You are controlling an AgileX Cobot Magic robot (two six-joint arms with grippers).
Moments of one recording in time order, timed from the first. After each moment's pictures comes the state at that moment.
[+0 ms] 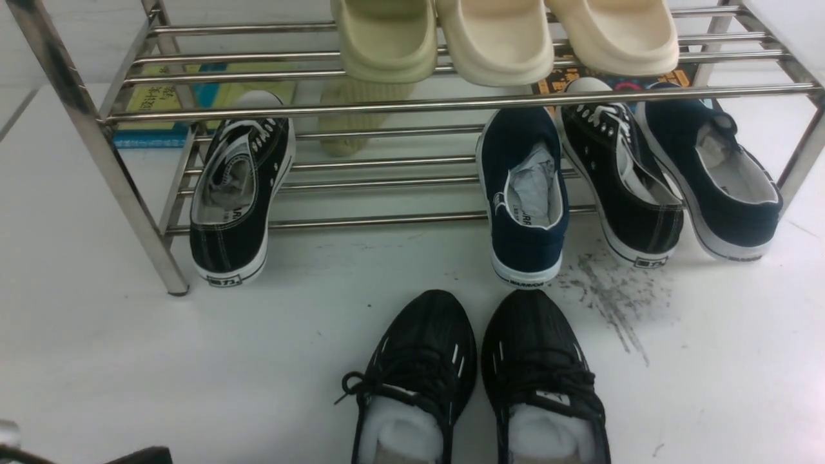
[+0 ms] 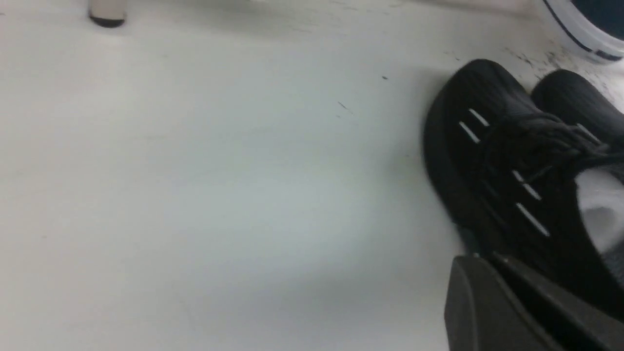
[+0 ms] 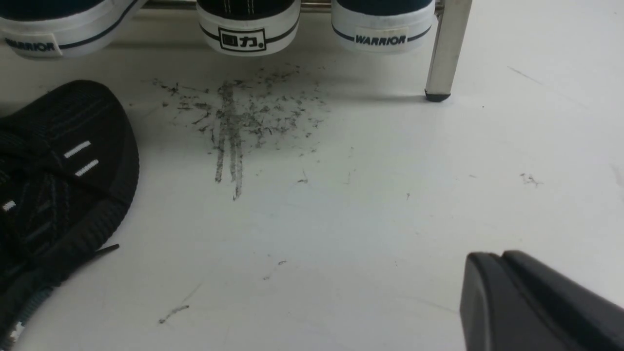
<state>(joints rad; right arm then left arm) 0.05 -0.01 0.01 0.03 0.39 0.01 -0.43 0.27 -0.12 -0.03 0.35 -0.35</state>
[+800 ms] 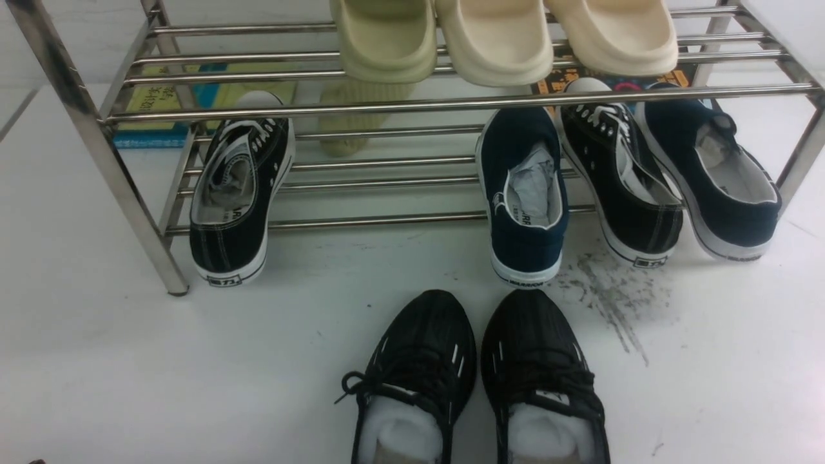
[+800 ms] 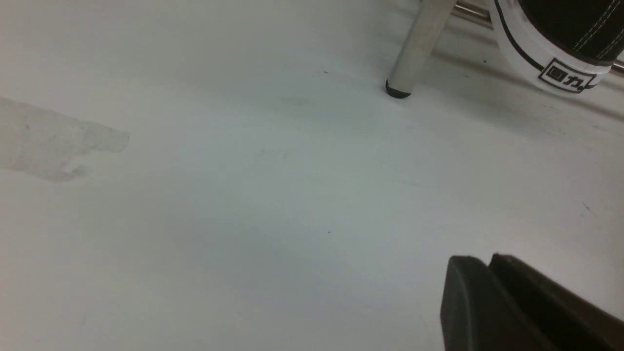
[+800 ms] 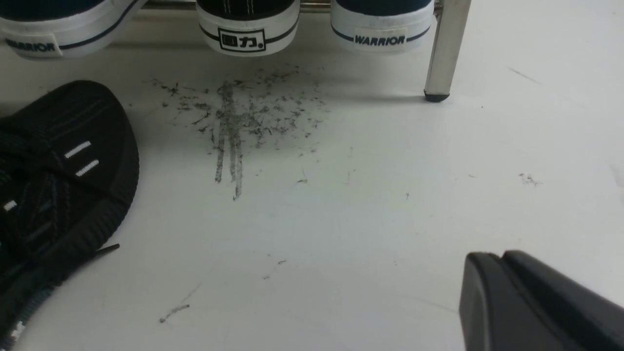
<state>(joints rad) 0.05 -0.01 0.01 0.03 0.39 0.01 -0.02 -0.01 0.01 0.10 0.43 -0.39</state>
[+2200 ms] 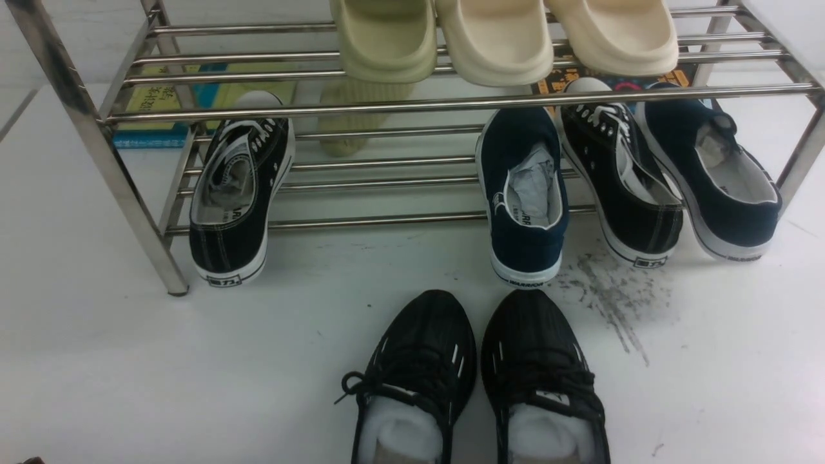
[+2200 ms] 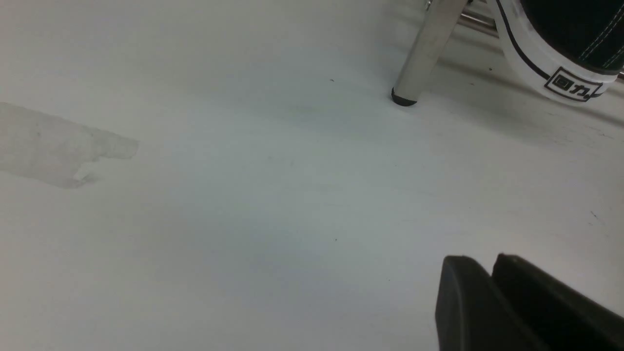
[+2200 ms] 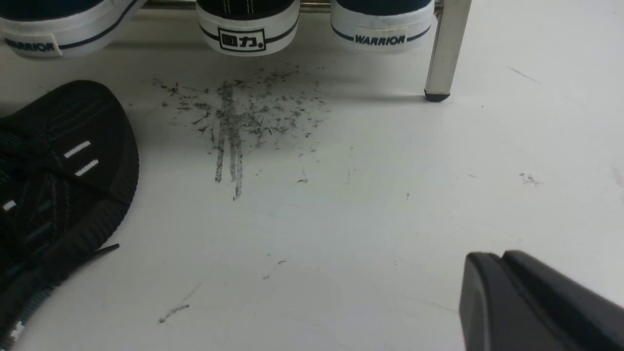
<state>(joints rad) 0.05 -0.01 0.01 0.03 0.39 0.01 -0.02 -0.01 0.01 0.14 0.42 -0.42</state>
